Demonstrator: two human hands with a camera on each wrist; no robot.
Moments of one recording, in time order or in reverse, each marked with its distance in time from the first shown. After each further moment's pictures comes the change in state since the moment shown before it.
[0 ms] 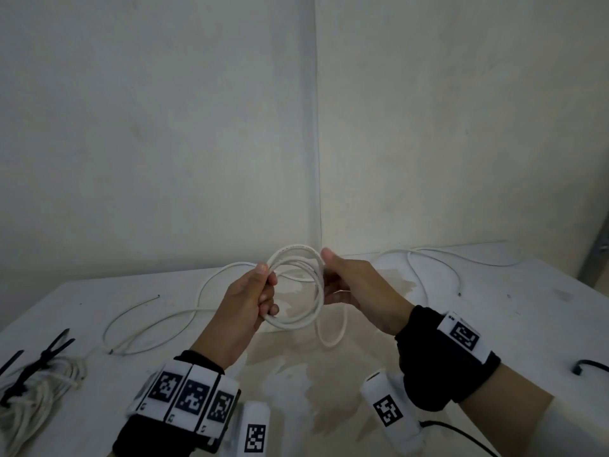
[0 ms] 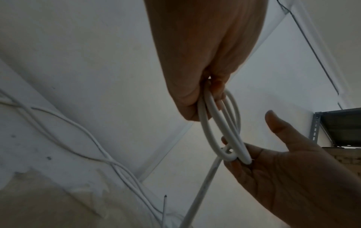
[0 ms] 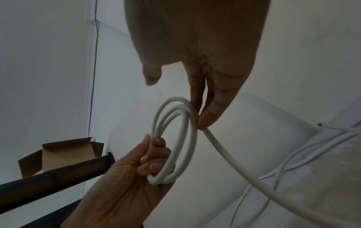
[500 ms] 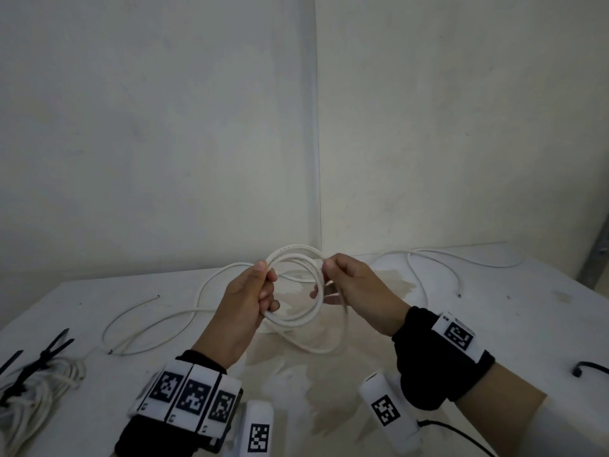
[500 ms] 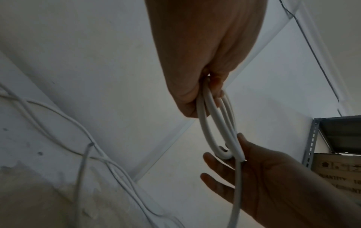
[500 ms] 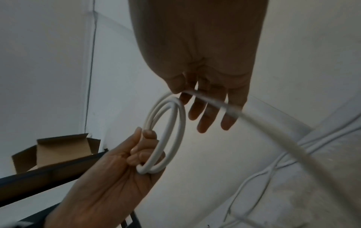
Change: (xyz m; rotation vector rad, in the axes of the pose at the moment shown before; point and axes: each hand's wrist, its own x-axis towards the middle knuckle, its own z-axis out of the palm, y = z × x) left_hand 0.002 0.000 0.001 -0.033 0.043 0.037; right_hand 0.003 0.006 -0.001 -0.122 0.014 -0.026
